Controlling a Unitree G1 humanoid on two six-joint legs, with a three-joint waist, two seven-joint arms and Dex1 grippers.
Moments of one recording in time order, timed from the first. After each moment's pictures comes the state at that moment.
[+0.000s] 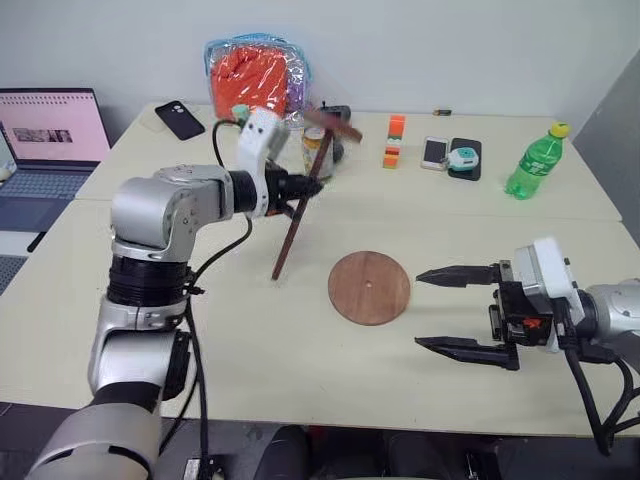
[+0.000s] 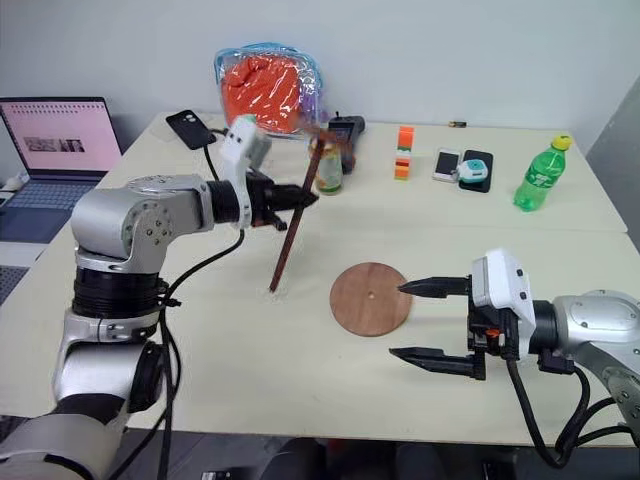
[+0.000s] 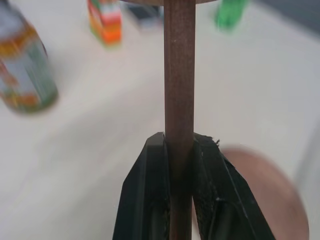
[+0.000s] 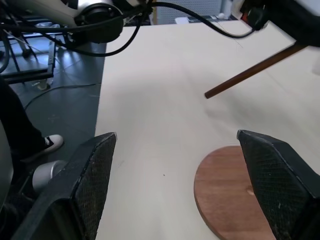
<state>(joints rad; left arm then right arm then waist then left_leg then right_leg) -0.94 0.43 0.08 0.04 -0.45 1.01 -0.66 -0.10 -0.94 -0.25 -0.73 0.88 0.65 0.94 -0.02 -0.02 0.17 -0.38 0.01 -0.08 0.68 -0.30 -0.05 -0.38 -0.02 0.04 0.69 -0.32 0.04</state>
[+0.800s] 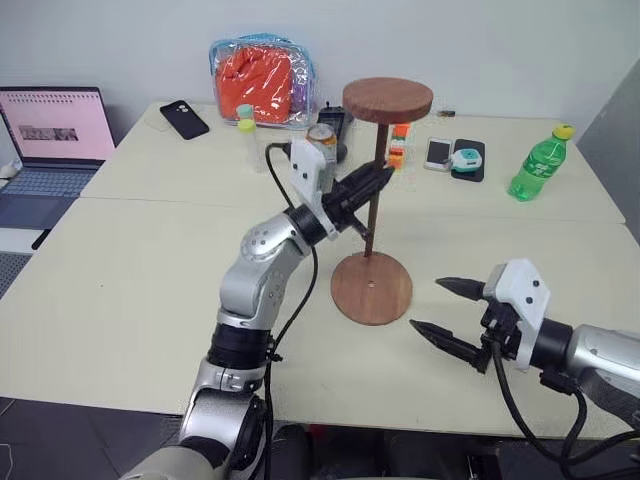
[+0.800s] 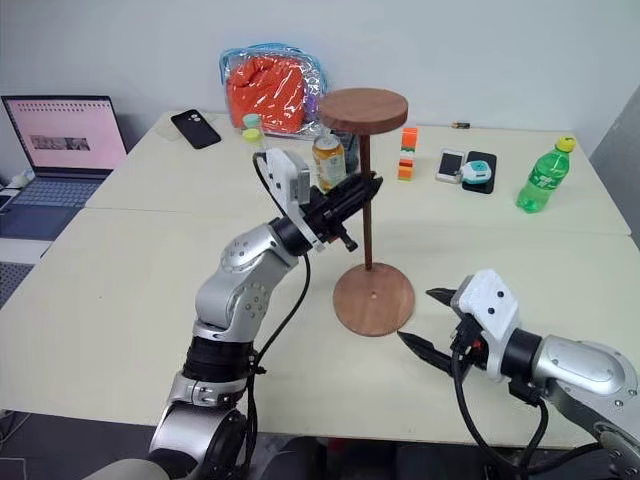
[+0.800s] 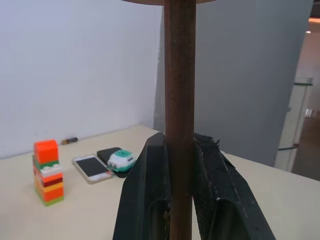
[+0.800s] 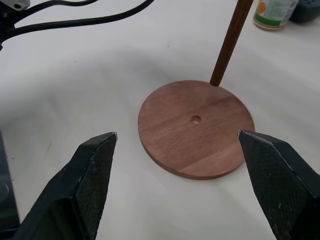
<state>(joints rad) -0.64 0.09 -0.07 -0.05 -0.40 0.33 -0.64 0.09 -0.88 -0.23 -0.92 0.84 0.86 0.46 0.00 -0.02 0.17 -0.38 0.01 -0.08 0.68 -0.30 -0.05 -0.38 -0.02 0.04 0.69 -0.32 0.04</state>
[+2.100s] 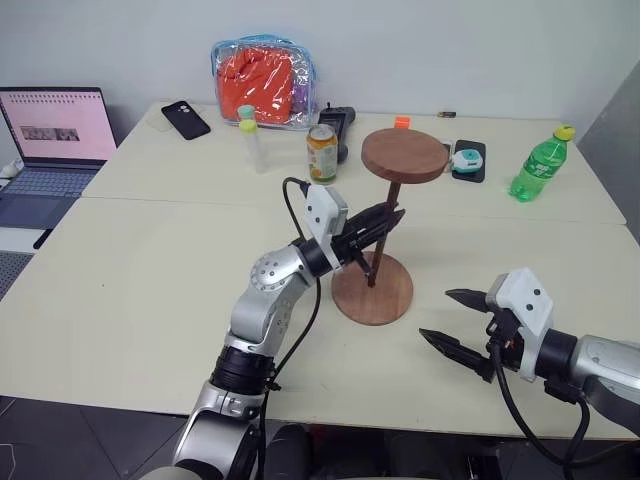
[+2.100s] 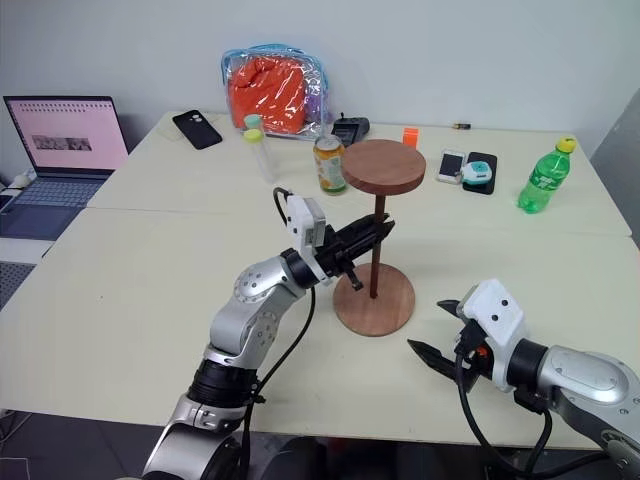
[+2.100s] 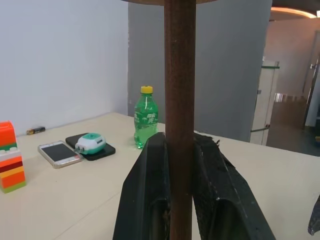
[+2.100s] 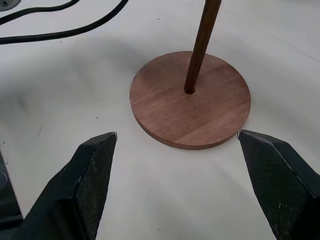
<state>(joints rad) -0.52 0.09 -0.15 -0.01 -0.36 0.16 -0.73 0.14 -0.89 -0.25 -0.92 0.85 0.89 0.41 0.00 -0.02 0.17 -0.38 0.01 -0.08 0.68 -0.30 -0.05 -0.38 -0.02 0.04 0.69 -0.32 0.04</state>
